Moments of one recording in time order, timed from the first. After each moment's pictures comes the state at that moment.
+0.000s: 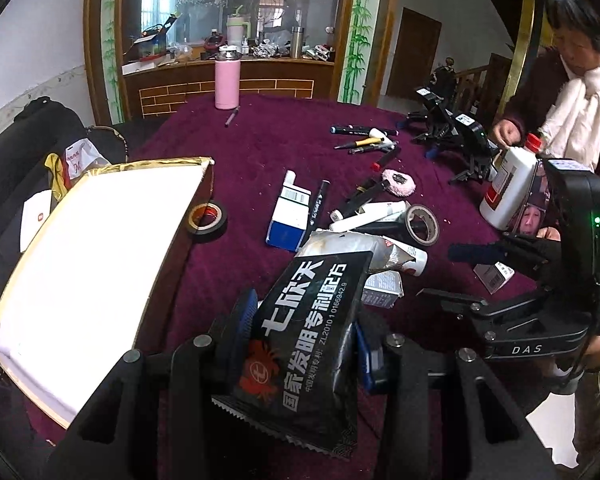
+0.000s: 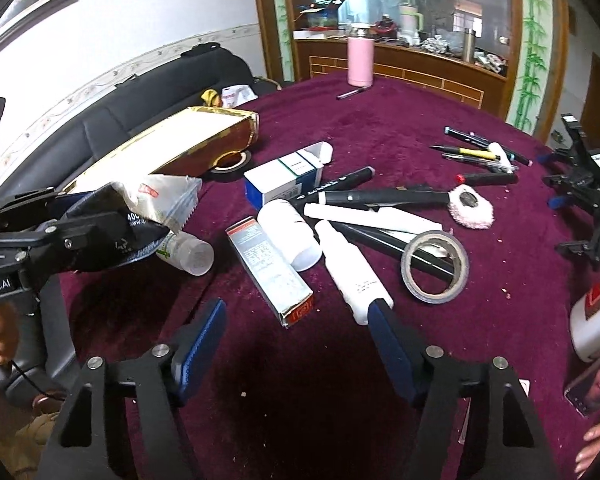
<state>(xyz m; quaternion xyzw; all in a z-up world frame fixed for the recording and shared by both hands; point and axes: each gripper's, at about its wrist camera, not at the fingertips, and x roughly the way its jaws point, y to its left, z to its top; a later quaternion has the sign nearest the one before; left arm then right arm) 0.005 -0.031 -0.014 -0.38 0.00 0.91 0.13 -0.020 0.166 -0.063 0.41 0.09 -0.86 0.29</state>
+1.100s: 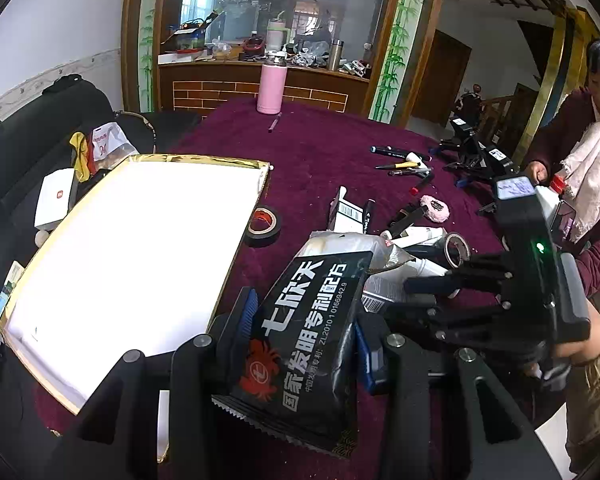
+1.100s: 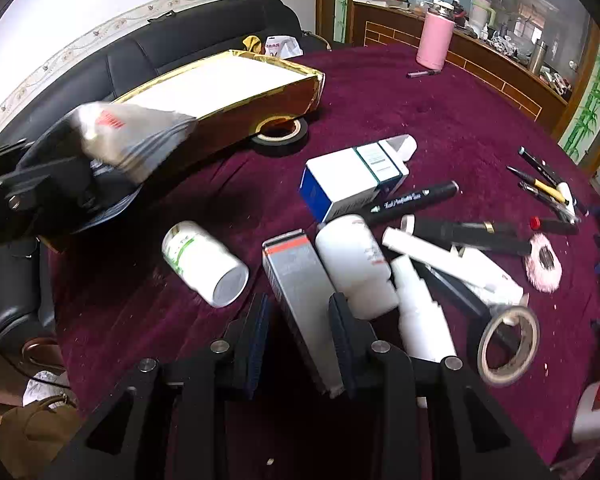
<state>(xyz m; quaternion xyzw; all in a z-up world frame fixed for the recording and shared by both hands) 0.000 -0.083 -0.011 -0.38 -0.05 0.92 0.09 -0.058 0.087 -0.088 0.45 0.19 -0.80 0.34</state>
